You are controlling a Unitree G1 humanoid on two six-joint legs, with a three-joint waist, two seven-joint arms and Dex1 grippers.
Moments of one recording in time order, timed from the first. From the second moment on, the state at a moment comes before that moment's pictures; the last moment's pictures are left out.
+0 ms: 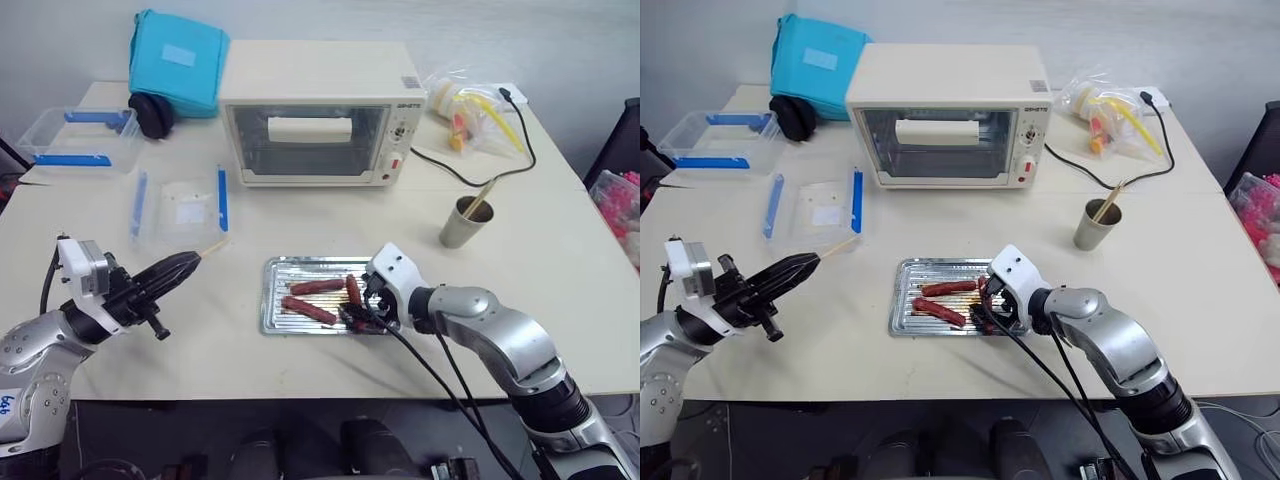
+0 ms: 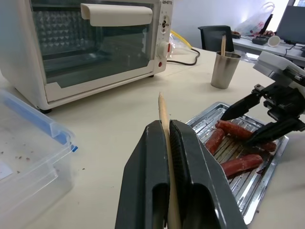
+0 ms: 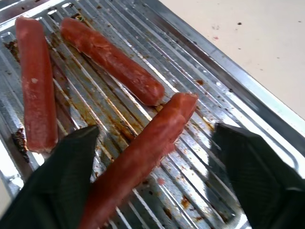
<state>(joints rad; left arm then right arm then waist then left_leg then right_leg) 0.02 0.66 0.46 -0.29 -0.73 0.32 -0.86 -0.43 -0.54 0.29 -0.41 0.33 0.95 0.49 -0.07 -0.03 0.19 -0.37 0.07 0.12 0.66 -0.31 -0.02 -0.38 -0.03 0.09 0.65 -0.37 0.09</state>
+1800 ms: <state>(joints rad) -0.11 0.74 0.15 -0.31 -0.69 0.36 -1.15 -0.61 -0.69 0.31 -0.19 0.24 0.13 1.30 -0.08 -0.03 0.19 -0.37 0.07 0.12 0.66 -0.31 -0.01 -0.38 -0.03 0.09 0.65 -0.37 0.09</state>
